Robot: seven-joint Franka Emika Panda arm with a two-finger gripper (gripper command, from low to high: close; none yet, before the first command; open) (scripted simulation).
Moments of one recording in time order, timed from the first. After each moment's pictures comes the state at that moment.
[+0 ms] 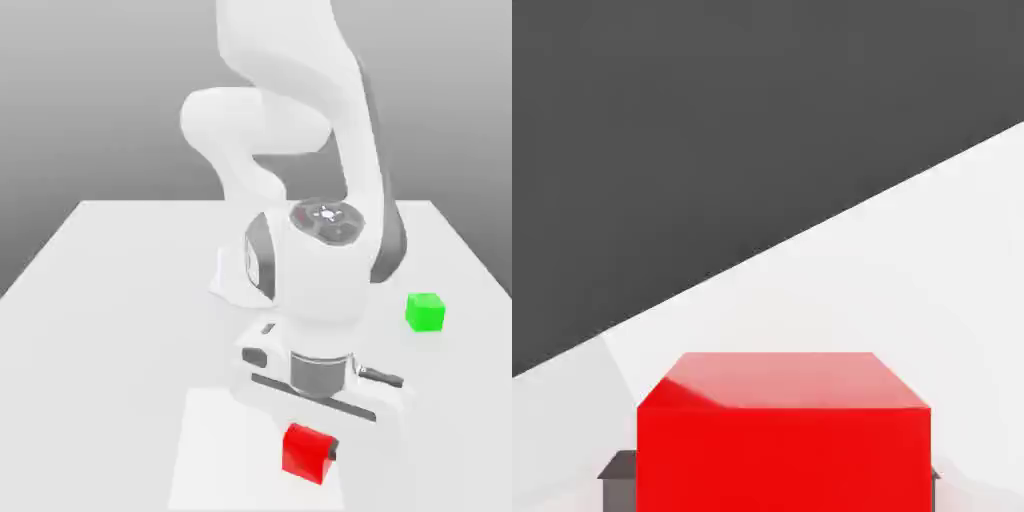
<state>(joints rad) -0.09 0.19 0.21 -2.54 -0.10 2.73 1.46</state>
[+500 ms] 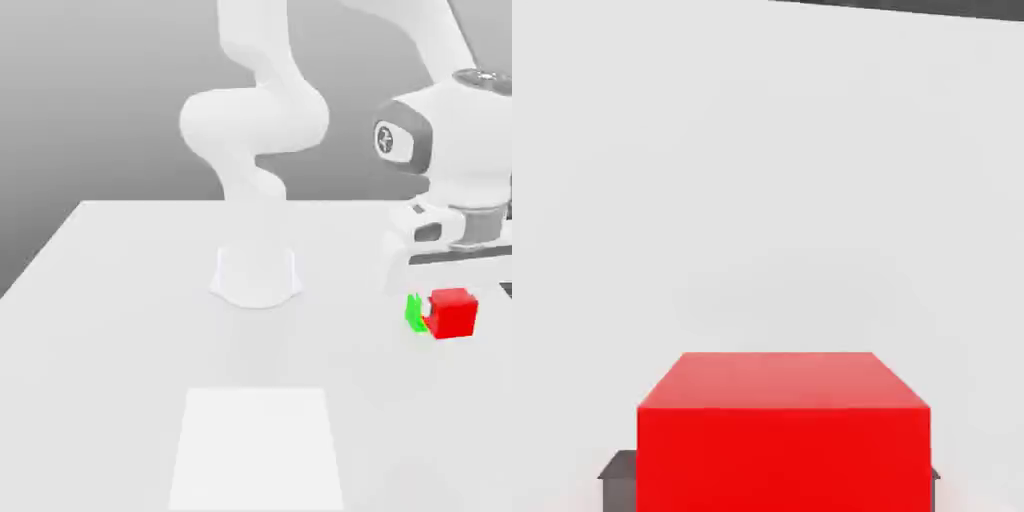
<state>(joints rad) 0.36 -0.20 0.46 -2.75 0.26 2.58 1.12</state>
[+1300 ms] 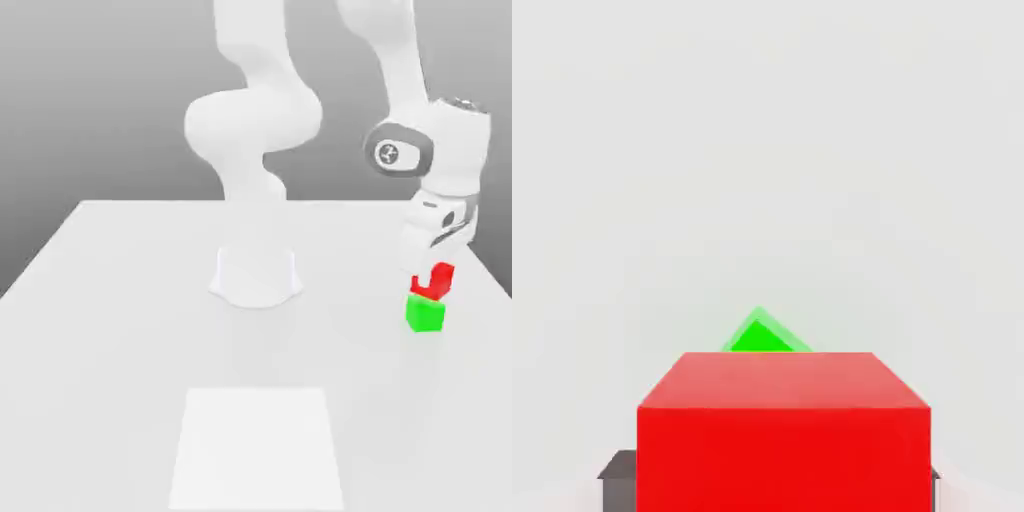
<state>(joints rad) 0.55 -0.04 0.68 -2.95 0.09 2.92 1.15</state>
